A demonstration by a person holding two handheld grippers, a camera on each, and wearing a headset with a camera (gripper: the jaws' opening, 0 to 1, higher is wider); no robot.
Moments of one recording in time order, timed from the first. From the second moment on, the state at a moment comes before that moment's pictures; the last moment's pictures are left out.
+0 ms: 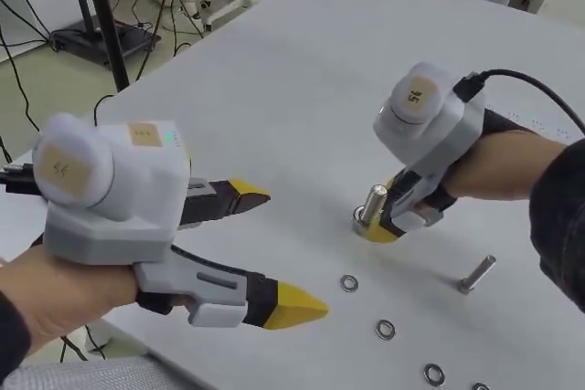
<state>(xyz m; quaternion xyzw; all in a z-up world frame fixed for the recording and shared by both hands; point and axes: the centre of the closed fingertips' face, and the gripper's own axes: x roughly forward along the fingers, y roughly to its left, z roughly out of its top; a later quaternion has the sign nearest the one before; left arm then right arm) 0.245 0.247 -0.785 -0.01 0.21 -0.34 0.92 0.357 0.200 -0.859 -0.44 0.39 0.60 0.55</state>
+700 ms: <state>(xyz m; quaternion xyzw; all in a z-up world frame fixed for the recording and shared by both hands) 0.246 0.243 -0.784 -0.01 0.21 -0.35 0.91 0.357 0.186 -0.848 -0.44 0.38 0.59 0.56</state>
